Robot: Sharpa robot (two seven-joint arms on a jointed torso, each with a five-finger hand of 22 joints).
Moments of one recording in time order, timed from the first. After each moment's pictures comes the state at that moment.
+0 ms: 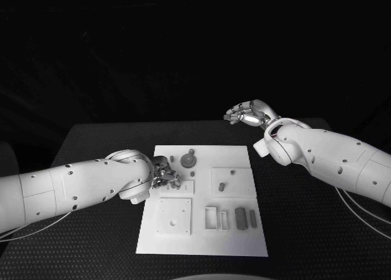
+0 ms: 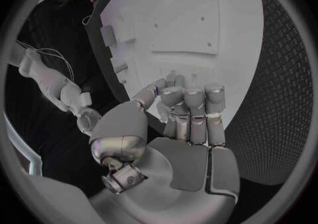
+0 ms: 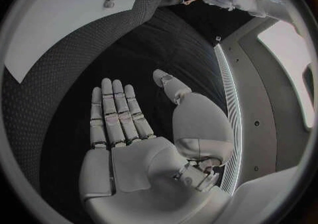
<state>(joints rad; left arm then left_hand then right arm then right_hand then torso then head) 1.26 -0.69 -0.24 1.43 -0.96 -0.10 -0.53 0.79 0.08 0.59 -0.28 0.44 1.05 0.09 0.34 0.64 1.41 -0.08 0.97 0.91 1.17 -0.14 1.32 0.69 0.06 0.99 -0.15 1.11 1.30 1.19 -0.59 0.02 1.09 -0.70 -0.35 0.19 0.93 -0.13 0.52 -0.21 0.32 0.77 0.20 0.28 0.44 0.92 0.17 0.30 0.08 0.85 0.16 0.32 0.49 0.18 0.49 0.21 0.35 1.00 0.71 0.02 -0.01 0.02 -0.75</state>
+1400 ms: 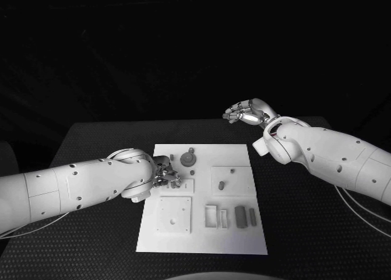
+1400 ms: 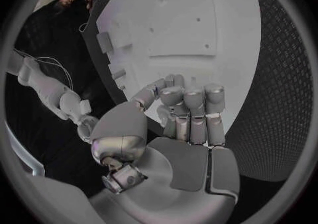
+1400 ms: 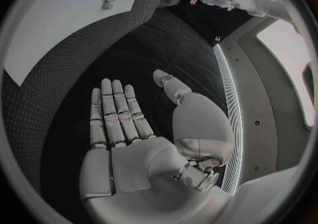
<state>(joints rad) 1.25 -0.67 -0.24 1.41 -1.02 -0.06 -0.54 0.79 0.08 0.59 -0.27 0.43 1.06 0.08 0.35 0.65 1.41 -0.09 0.97 0.91 1.18 -0.15 1.33 0.68 0.06 0.98 -0.15 1.12 1.29 1.19 -0.58 0.02 1.09 -0.69 -0.34 0.19 0.93 -0.13 0.52 -0.21 0.32 0.77 0.20 0.28 0.44 0.93 0.18 0.28 0.07 0.84 0.17 0.31 0.48 0.16 0.48 0.22 0.34 1.01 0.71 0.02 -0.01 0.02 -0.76</state>
